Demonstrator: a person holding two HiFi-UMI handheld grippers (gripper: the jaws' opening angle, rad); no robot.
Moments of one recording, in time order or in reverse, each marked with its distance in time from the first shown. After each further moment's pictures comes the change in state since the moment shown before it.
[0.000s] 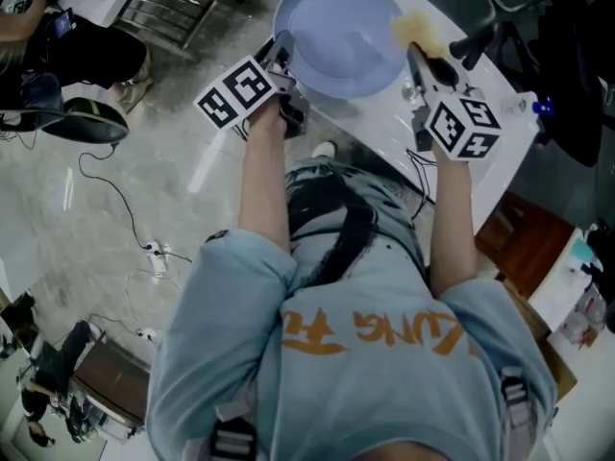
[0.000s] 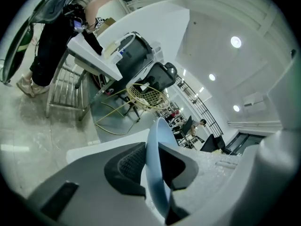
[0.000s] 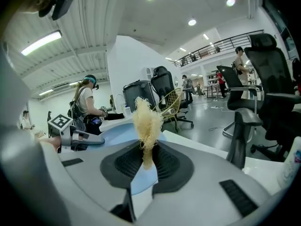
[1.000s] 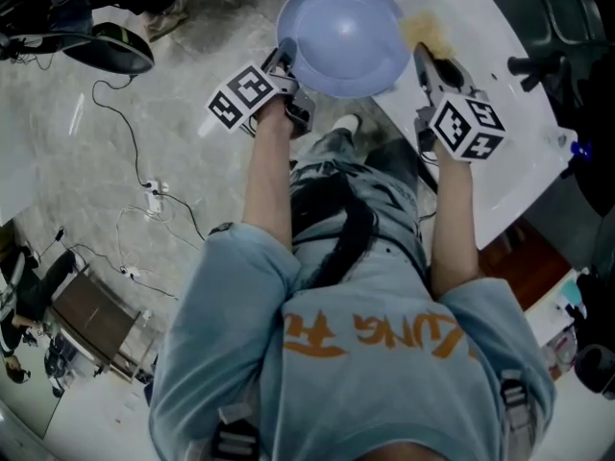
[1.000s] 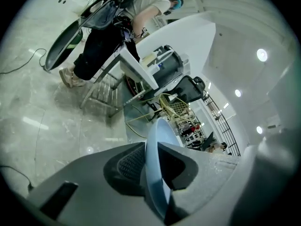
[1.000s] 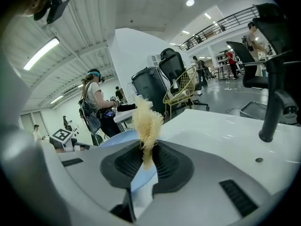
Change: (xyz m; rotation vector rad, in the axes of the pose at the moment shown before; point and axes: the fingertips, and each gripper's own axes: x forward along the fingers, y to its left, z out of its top) left arm -0.088 0.131 -0.016 -0.229 -0.110 0.225; right arm 0.052 0.078 -0.062 0.073 0.129 0.156
